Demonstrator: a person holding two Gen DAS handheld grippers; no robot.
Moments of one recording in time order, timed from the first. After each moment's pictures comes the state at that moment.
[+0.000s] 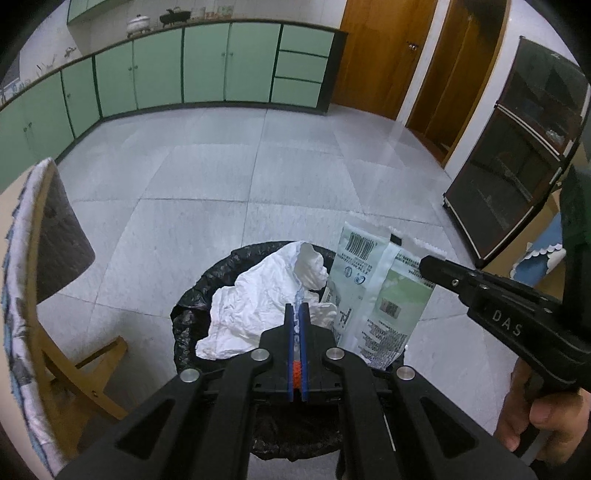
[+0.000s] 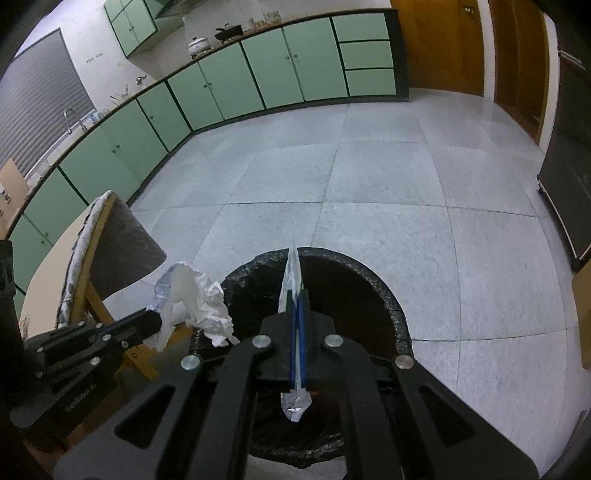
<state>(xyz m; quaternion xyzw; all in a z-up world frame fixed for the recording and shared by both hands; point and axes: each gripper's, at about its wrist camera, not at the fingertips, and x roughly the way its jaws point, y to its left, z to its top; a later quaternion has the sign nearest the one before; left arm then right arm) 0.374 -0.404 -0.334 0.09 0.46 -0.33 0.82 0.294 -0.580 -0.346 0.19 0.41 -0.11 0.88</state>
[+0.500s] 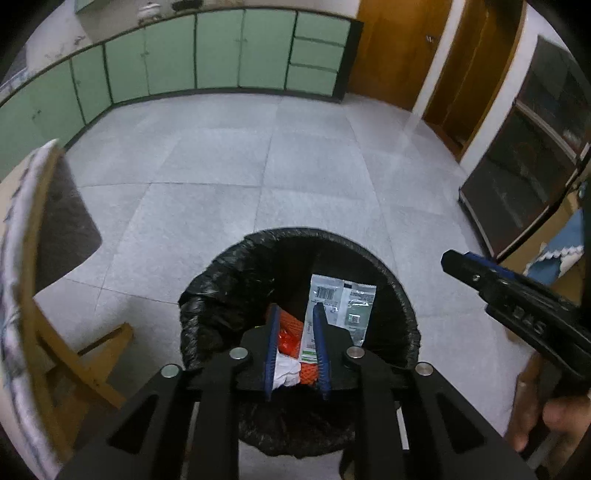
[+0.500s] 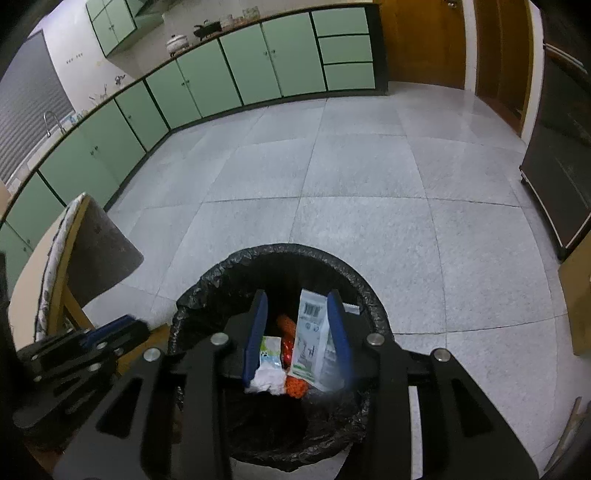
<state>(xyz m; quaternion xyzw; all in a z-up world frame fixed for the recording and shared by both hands) 0.376 -0.393 -0.338 0.08 0.47 -0.30 0.82 0.288 -0.584 -0.351 0.19 0.42 -0.15 0.88</state>
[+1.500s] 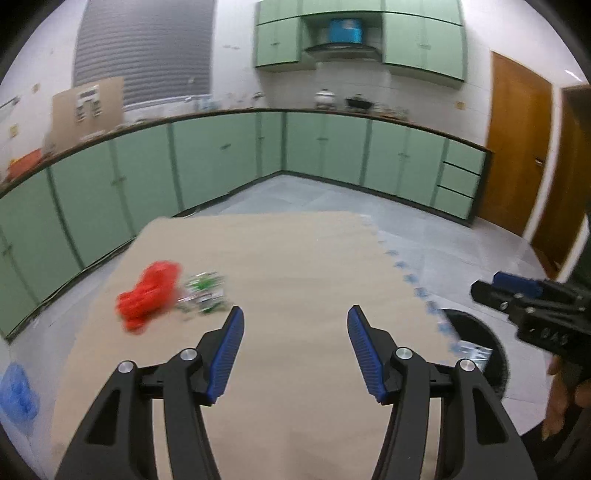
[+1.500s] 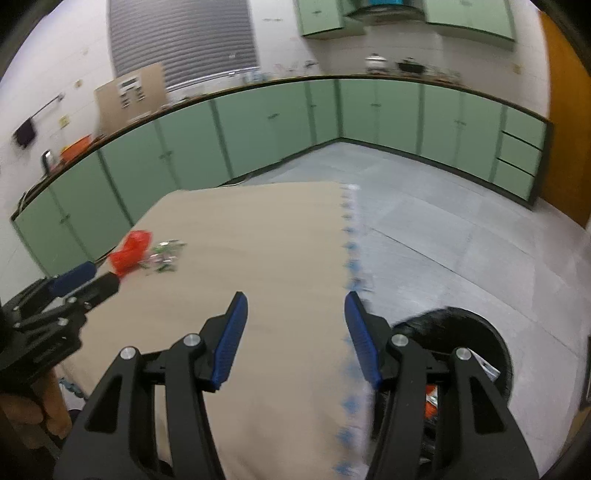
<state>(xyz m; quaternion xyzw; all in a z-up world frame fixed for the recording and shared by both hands) 0.264 0.002 -0.187 0.00 0.31 -0.04 0.95 0.288 -0.234 -0.191 0.01 0.36 0.14 0.92</state>
